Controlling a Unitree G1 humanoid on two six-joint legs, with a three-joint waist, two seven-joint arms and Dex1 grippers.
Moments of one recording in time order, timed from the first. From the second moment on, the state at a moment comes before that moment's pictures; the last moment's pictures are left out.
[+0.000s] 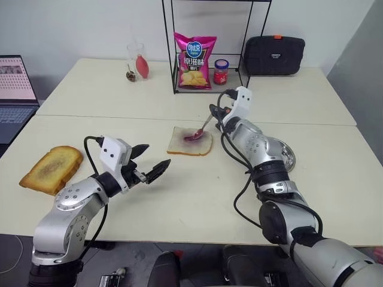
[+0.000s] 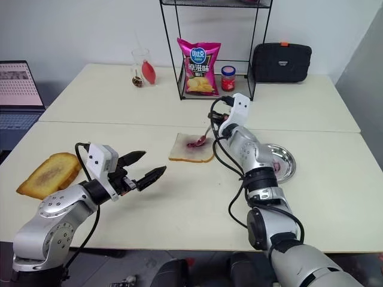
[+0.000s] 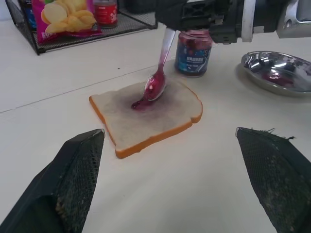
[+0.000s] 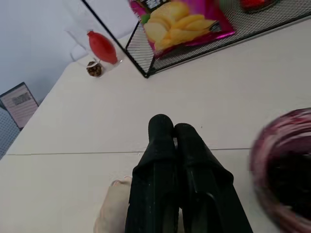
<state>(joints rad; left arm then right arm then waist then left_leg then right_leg) -0.08 0.57 0.22 -0.43 -0.51 0.58 -0.65 -0.97 0.04 -0.21 0.55 0.44 0.54 0.06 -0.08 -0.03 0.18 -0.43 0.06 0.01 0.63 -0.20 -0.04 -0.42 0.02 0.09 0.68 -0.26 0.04</state>
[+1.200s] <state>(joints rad) -0.06 0.59 0.21 -0.44 -0.51 0.58 -0.65 -1.07 0.13 -0.27 0.74 0.46 0.48 0.04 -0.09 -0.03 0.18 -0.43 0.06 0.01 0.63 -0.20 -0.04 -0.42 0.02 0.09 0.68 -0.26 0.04</state>
